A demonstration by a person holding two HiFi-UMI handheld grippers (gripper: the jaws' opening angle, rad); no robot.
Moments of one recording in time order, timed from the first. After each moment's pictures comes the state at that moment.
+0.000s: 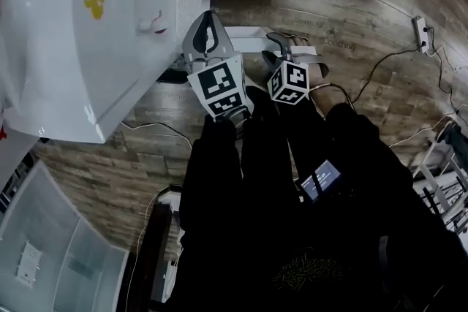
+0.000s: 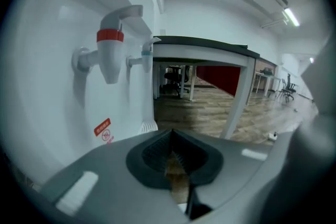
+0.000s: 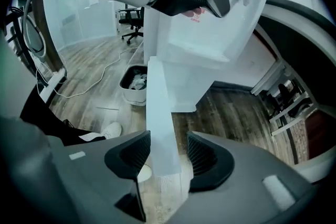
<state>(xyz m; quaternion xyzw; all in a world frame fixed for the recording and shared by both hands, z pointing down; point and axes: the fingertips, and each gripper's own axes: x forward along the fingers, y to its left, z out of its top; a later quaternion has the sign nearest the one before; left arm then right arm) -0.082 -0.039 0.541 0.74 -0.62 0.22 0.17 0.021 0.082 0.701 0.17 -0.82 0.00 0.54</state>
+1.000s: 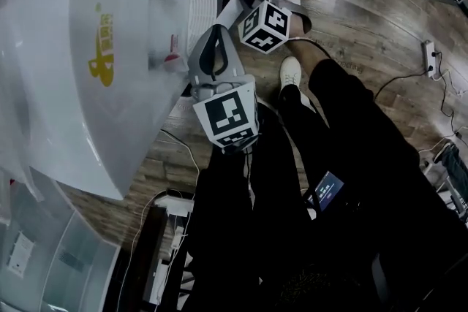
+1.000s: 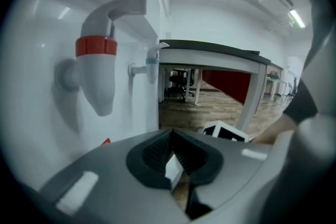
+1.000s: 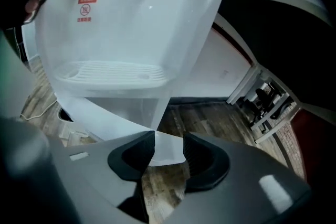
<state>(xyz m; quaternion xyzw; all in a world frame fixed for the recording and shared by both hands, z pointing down) -0.094 -0.067 0.519 0.72 -0.64 0.20 0.17 -0.048 -0.149 0.691 0.30 -0.83 -0.02 0.47</state>
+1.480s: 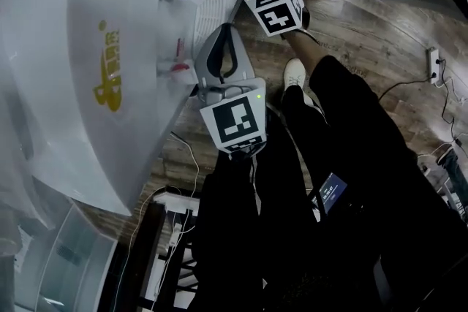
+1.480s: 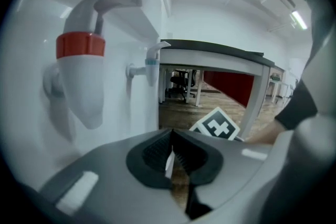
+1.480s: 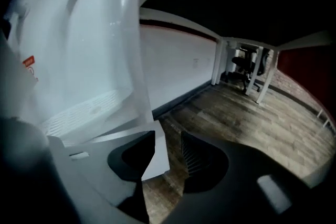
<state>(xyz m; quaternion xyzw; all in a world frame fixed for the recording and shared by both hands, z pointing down) -0.090 -0.080 0.519 0.72 -0.65 0.19 0.18 -0.043 -0.201 0.684 0.41 -0.83 0.16 0.34</state>
